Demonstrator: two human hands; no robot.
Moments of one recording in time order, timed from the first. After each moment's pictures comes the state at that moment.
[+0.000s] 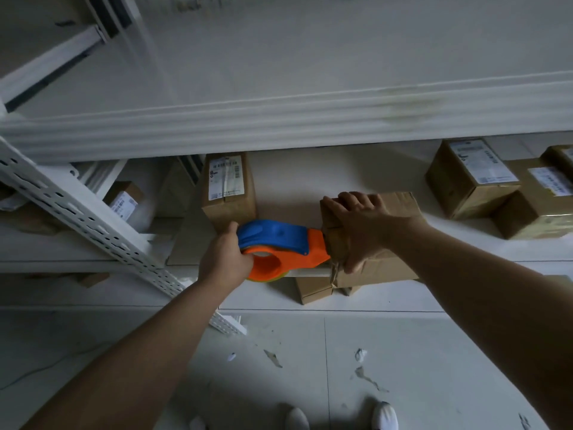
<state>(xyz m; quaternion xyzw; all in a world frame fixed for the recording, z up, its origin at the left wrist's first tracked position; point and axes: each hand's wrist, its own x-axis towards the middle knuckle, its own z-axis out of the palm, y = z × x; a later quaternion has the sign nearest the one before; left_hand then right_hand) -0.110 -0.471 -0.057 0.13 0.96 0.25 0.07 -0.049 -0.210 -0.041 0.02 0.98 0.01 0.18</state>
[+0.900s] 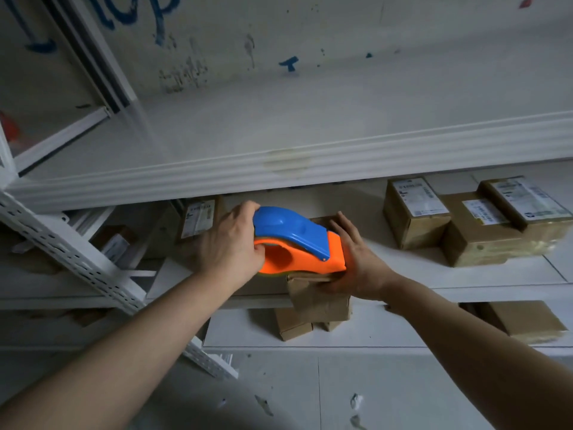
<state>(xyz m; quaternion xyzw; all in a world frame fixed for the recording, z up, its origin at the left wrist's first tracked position) -0.032 -0.357 0.054 0.26 0.95 0.11 -0.16 0.042 -0.150 -0.035 0.02 0.92 -0.38 -0.03</state>
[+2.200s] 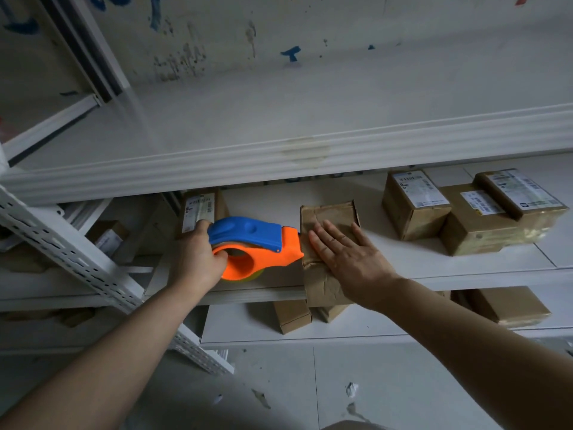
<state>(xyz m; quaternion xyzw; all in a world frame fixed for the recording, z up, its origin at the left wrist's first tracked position) -0.079 -0.430 0.011 0.14 0.96 0.25 -0.04 0.049 -0.191 -0.022 -0.03 1.00 0.04 0.01</state>
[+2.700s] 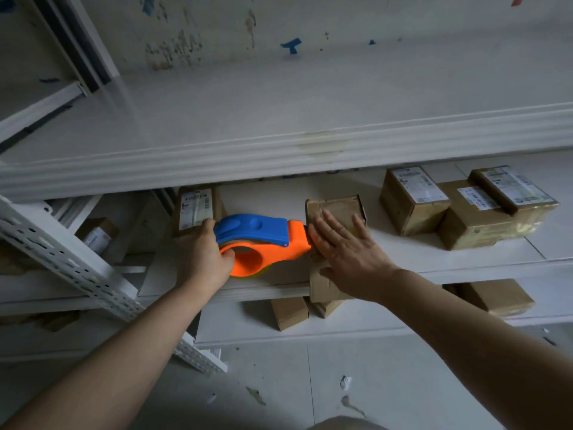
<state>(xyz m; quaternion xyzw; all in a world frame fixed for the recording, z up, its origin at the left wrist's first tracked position) -0.090 -0.436 -0.010 0.15 0.95 0.28 -0.01 0.042 -0.213 -0.018 -0.01 1.00 0.03 0.03</state>
